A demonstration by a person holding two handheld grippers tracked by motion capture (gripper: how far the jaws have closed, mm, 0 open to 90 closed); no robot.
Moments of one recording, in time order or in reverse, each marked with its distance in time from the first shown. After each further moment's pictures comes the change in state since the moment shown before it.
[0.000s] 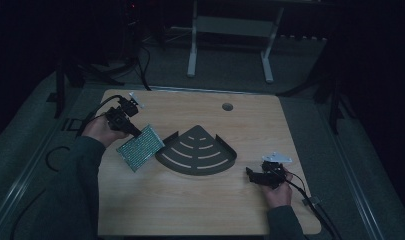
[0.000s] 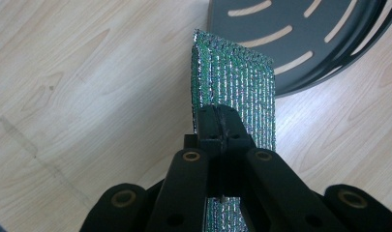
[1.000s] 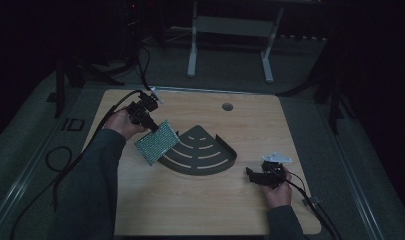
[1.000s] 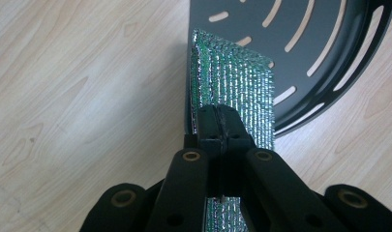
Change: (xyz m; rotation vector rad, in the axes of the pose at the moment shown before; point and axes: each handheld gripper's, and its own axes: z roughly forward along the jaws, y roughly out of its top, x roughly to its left) left arm -0.017 0.048 0.019 -0.008 -0.012 0.045; right arm 0.000 0.000 0.000 0.000 0.001 -0.001
